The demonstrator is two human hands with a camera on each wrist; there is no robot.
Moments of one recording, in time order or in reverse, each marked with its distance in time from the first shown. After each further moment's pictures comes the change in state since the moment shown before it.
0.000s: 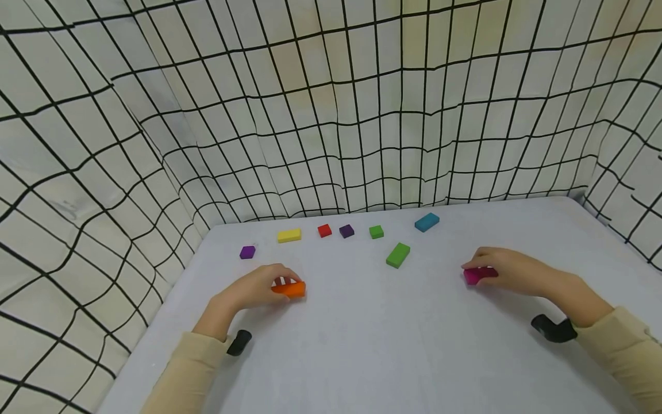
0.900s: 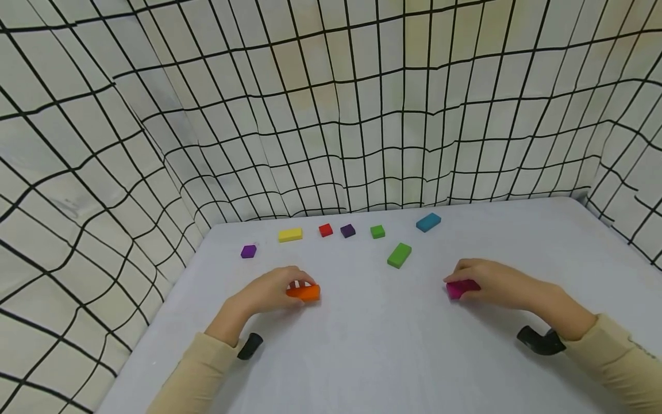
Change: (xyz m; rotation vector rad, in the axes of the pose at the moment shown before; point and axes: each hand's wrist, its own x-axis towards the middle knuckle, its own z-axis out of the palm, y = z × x) left_hand 0.006 0.025 0.013 0.039 -0.003 0.048; right_hand 0.008 -0.038 0.011 0.023 -0.029 -0.069
